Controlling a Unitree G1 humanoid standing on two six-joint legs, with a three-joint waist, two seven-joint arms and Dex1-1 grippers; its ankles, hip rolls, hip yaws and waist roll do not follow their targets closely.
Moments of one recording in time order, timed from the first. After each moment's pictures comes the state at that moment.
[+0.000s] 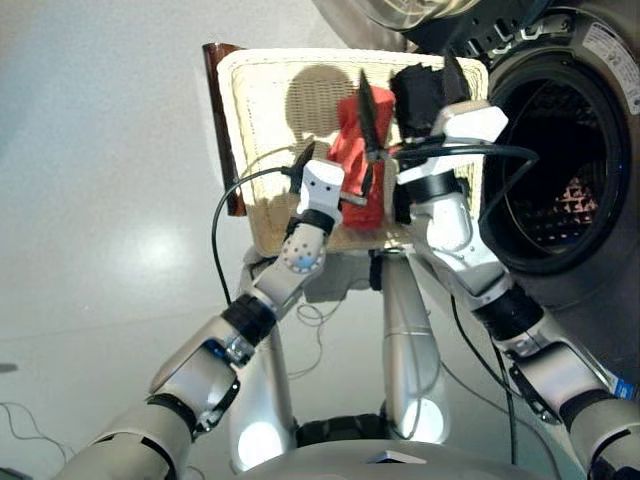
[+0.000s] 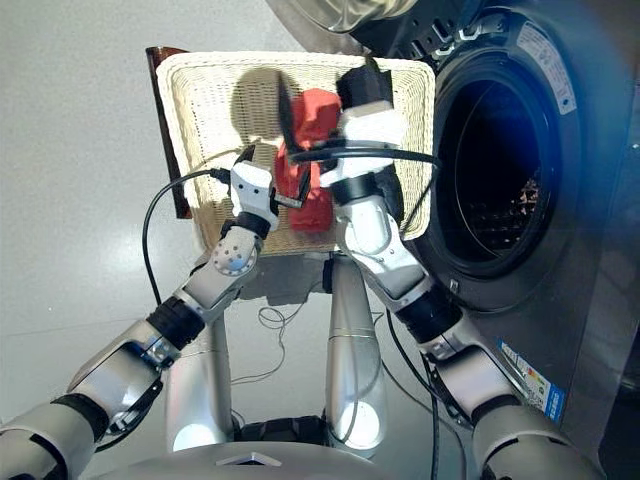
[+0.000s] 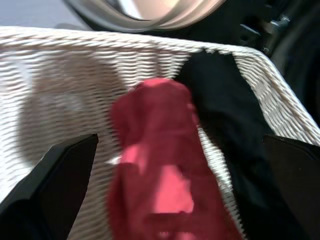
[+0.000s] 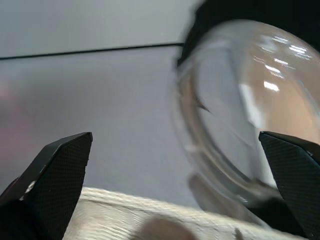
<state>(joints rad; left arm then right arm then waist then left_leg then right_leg) -0.76 0.19 -0.68 0.53 -0.37 -0.29 0.34 -0.81 -0.36 0.64 0.03 0.34 -0.37 -0.37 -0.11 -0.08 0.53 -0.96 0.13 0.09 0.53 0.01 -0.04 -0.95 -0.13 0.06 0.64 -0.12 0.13</state>
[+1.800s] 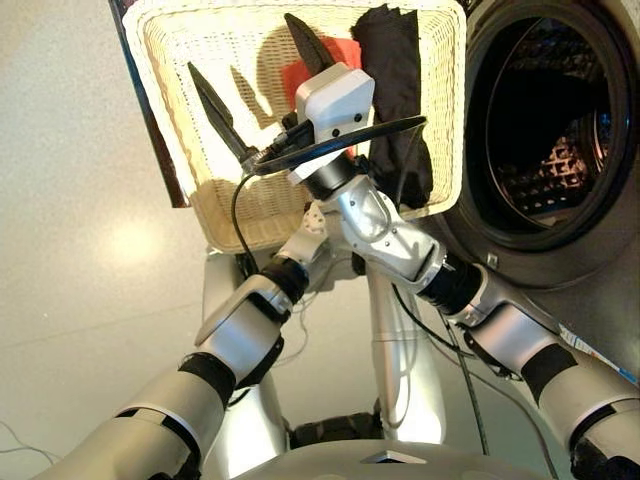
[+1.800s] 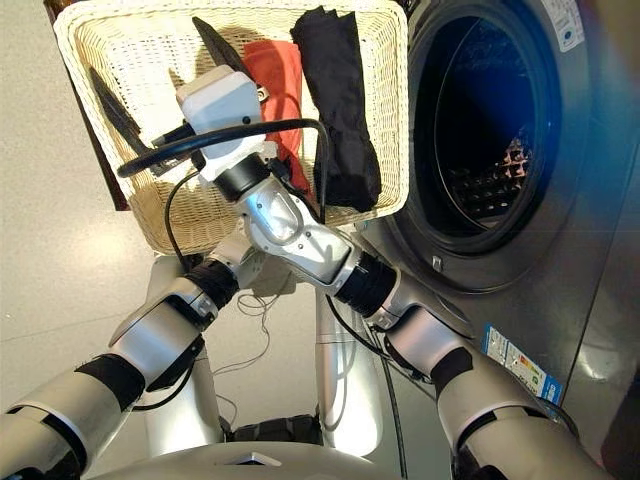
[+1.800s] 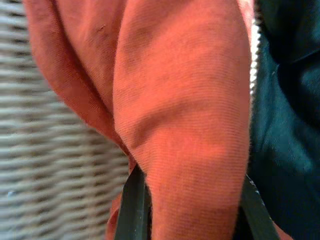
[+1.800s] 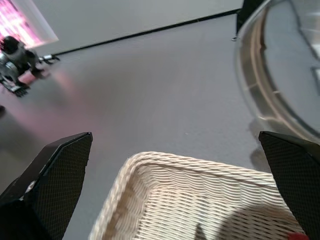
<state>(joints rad) -0.90 0.03 -0.58 0.95 -0.69 -0.19 0.36 -0.90 -0.28 0.77 0.08 0.44 -0.33 -0.34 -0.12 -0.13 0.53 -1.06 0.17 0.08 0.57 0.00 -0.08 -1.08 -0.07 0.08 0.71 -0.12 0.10</state>
